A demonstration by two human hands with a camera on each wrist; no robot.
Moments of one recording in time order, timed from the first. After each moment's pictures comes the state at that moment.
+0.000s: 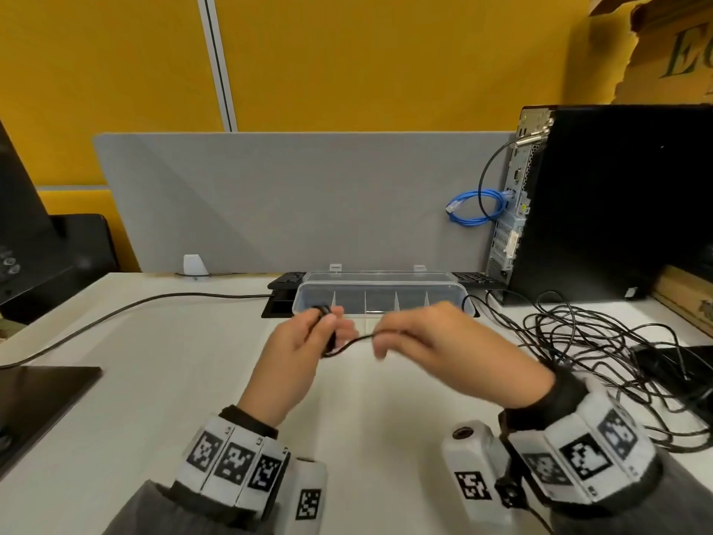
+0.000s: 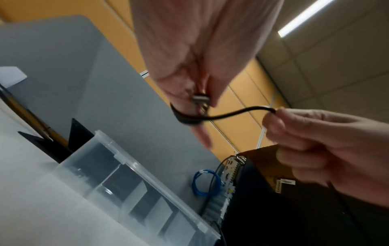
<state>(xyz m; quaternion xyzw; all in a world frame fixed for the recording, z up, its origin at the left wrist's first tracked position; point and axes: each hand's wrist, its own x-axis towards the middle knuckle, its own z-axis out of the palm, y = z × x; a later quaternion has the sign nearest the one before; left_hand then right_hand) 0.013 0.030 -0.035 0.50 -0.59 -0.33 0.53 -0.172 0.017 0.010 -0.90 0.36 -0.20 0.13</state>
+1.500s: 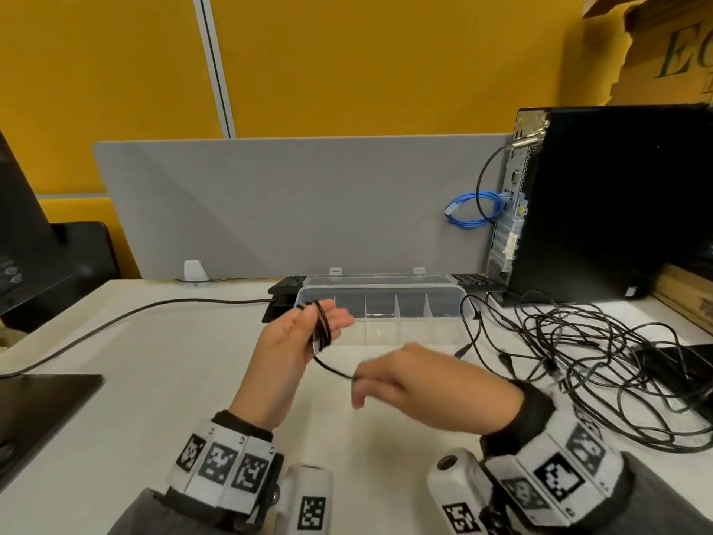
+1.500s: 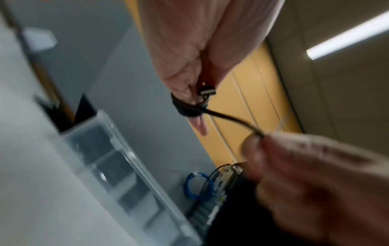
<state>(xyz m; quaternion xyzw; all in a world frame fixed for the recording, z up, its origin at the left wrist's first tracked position) 0.015 0.029 -0.032 0.42 -0.51 -0.44 0.62 -0.155 0.029 -0.003 -0.92 0.34 -0.08 0.18</state>
